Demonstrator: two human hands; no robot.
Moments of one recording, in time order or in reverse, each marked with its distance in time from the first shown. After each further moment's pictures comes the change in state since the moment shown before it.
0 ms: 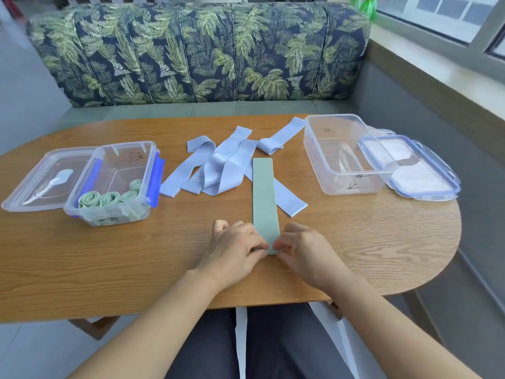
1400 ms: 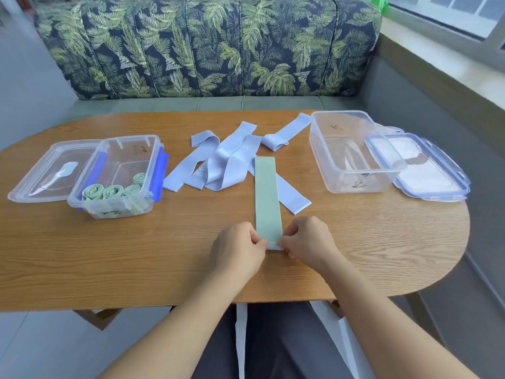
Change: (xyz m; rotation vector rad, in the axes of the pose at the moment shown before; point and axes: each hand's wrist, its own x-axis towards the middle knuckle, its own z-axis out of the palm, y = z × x) left_hand 0.006 0.038 -0.006 -0.153 -0.030 -0.711; right_hand 0.022 -0.010 -0.006 0.294 -0.052 0.622
